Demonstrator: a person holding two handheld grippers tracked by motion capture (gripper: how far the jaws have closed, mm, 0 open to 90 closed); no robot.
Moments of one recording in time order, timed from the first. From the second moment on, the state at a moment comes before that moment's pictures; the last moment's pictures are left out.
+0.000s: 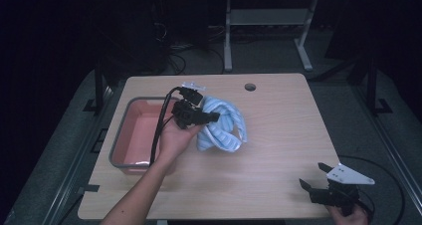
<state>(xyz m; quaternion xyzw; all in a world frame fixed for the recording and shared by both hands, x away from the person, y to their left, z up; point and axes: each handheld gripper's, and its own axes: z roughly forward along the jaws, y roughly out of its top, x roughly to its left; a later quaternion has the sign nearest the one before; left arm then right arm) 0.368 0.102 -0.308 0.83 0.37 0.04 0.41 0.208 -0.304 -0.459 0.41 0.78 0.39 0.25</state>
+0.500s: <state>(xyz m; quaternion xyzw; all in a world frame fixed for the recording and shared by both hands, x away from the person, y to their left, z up) 0.381 0.083 -0.325 0.83 0.38 0.03 0.41 0.208 -0.305 -0.458 0.41 0.78 0.39 0.25</state>
